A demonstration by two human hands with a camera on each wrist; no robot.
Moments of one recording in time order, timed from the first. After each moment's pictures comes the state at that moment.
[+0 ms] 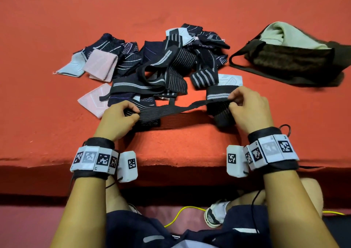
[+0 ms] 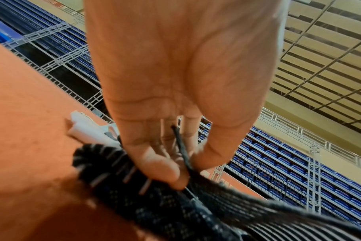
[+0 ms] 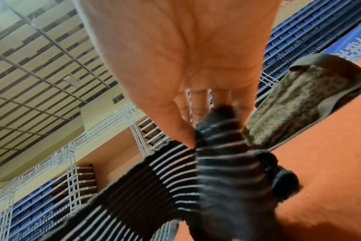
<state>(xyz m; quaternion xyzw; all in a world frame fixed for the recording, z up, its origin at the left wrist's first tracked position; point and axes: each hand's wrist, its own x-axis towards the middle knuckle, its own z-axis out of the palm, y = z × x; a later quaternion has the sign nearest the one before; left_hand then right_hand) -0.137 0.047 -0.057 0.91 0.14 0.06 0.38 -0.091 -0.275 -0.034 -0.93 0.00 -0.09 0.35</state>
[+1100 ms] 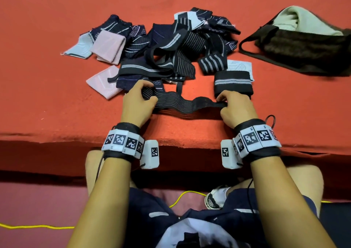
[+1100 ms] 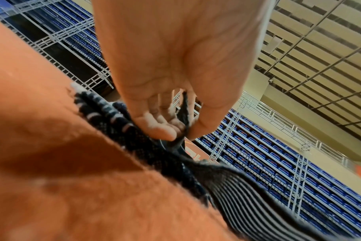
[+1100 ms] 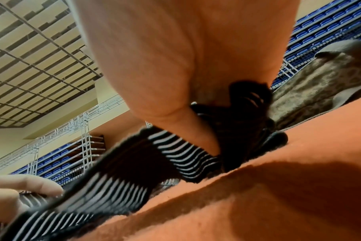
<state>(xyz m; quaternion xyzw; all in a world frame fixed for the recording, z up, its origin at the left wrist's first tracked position) -0.146 0.014 -0.072 0.87 0.13 0.17 0.45 -0.107 -0.241 -0.057 -0.97 -0.05 0.03 0.22</state>
